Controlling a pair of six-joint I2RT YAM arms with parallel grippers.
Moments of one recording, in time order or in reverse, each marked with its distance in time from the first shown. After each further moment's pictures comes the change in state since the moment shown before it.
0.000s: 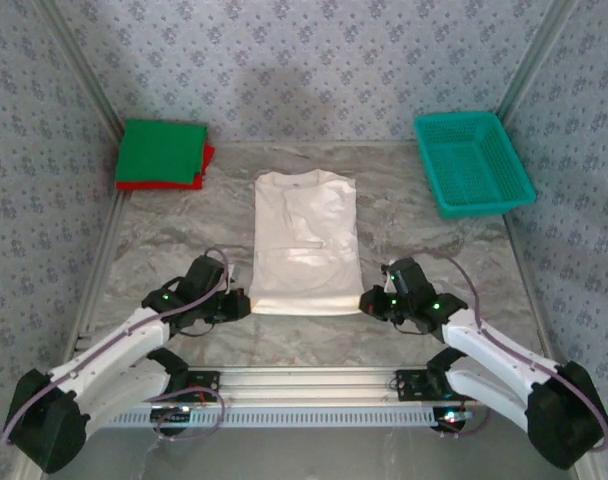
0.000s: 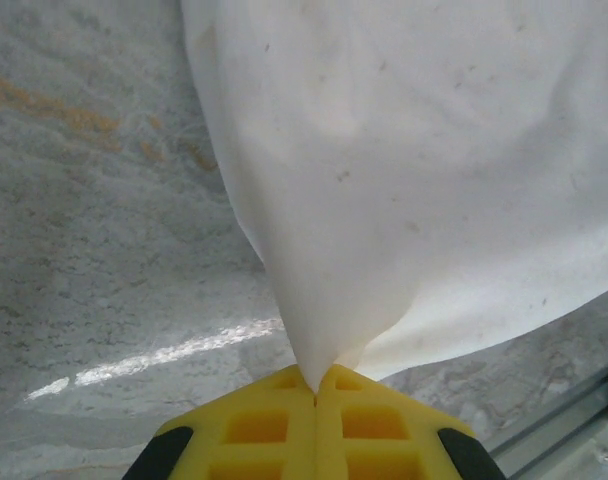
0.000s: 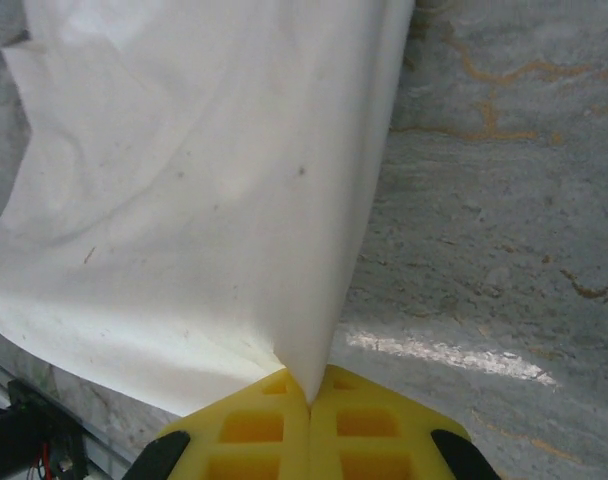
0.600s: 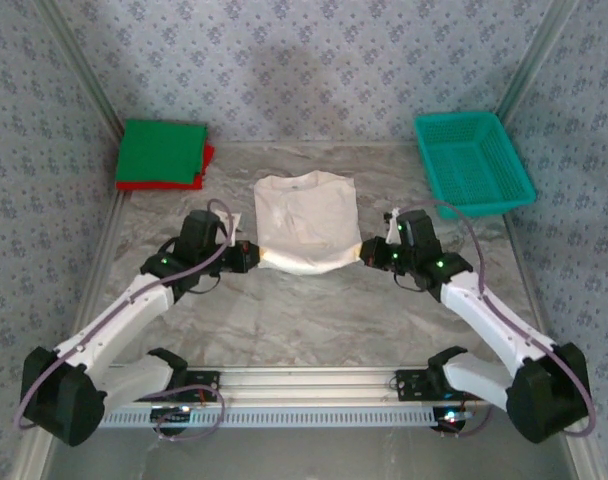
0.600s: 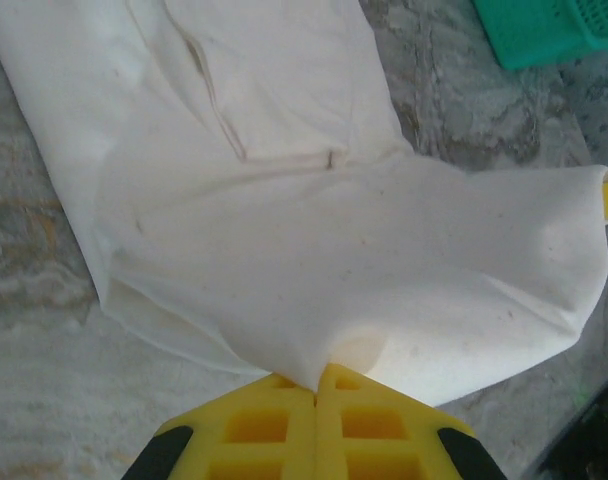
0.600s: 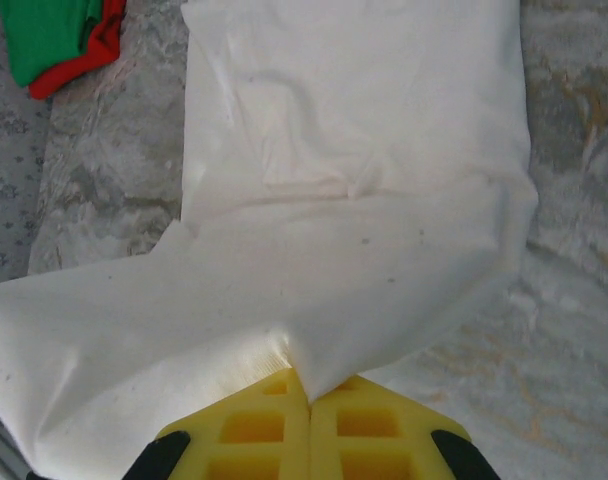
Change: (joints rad) left arm 0.109 0.217 0.301 0.171 0.065 0.220; right arm -0.156 0.233 0.378 0.000 0.007 -0.232
